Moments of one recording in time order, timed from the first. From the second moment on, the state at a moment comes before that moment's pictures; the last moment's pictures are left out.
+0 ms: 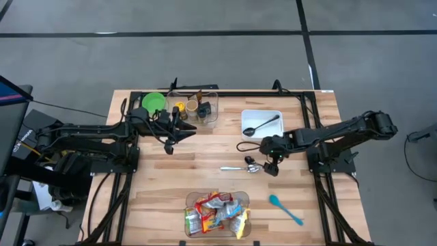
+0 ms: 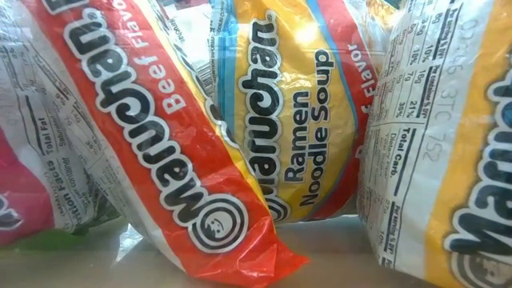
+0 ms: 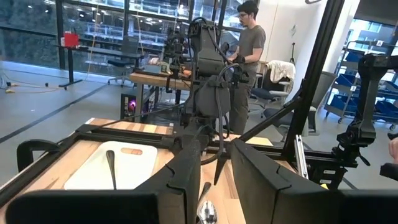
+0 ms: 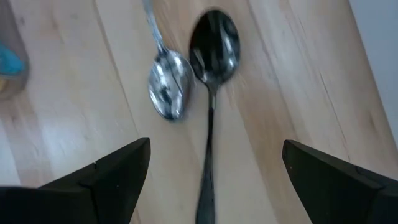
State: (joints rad) left arm 0.21 0.94 0.49 0.52 0.25 -0.15; right arm 0.06 1.27 0.68 -0.60 -0.02 0.42
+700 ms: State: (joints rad) left arm 0.21 0.94 0.49 0.52 0.25 -0.15; right arm 0.04 1.27 0.68 -0.52 -0.02 0.34
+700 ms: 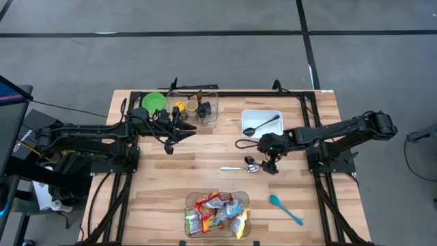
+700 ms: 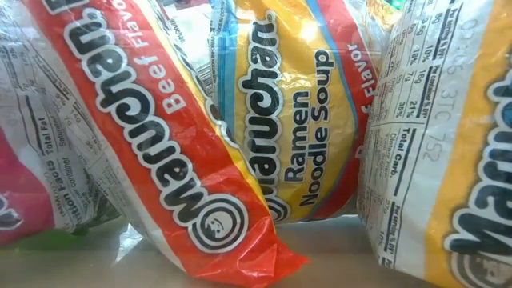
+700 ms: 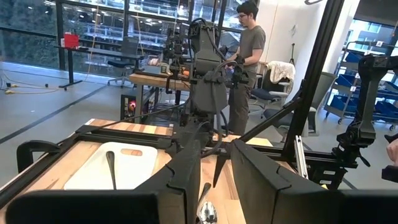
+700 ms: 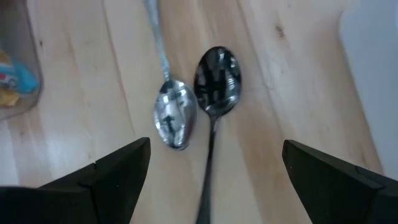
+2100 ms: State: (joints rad) left arm 0.21 0.94 0.49 0.51 0.25 -0.14; right arm 0.04 1.46 0.68 -0.59 0.08 0.27
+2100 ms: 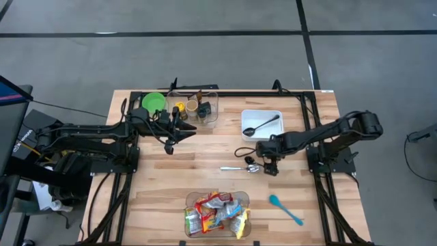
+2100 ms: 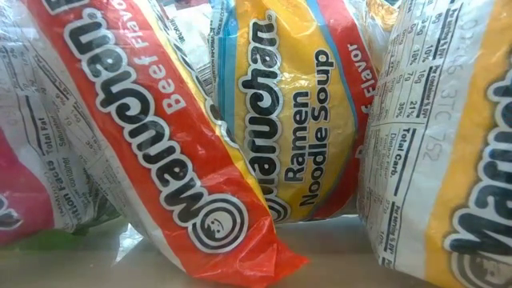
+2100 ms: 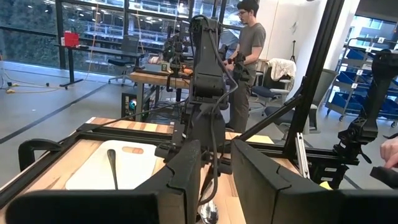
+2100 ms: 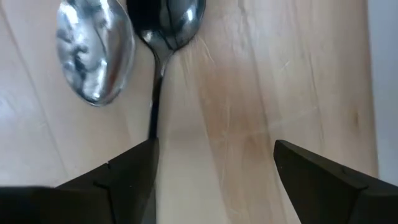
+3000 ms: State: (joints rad) left arm 0.21 0.94 0.49 0.52 0.25 -0.14; right arm 0.15 1.45 0.68 -0.51 0.14 0.39
